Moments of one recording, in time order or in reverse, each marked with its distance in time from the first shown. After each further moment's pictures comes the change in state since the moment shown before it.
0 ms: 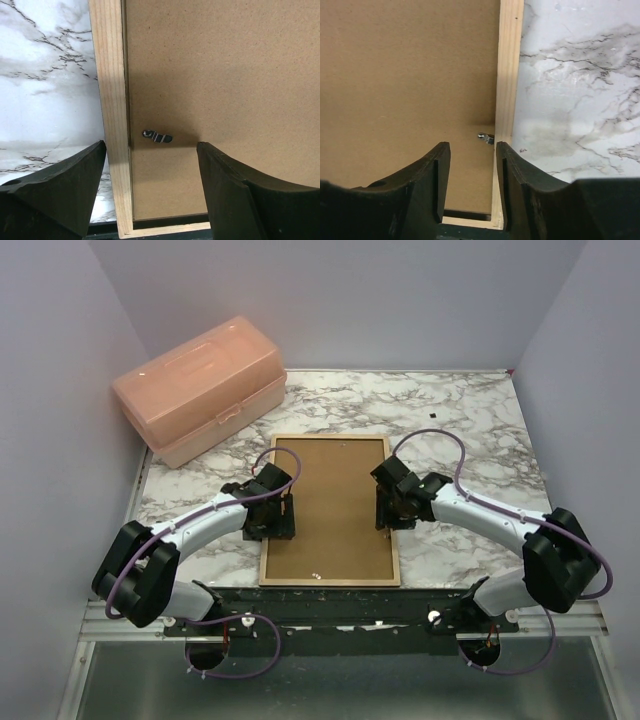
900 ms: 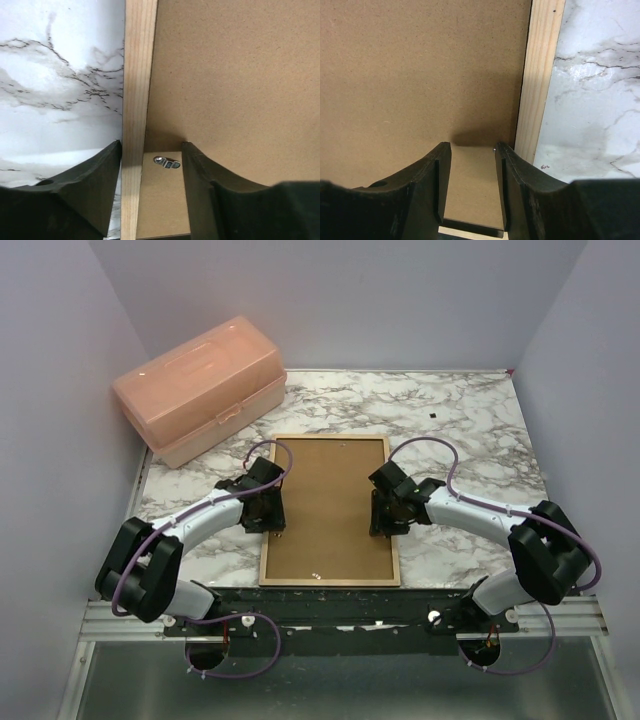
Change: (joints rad) left arm 0.087 0.030 0.000 0.073 0.002 0.018; right arm -0.003 0.052 -0.066 0.143 -0.099 0.003
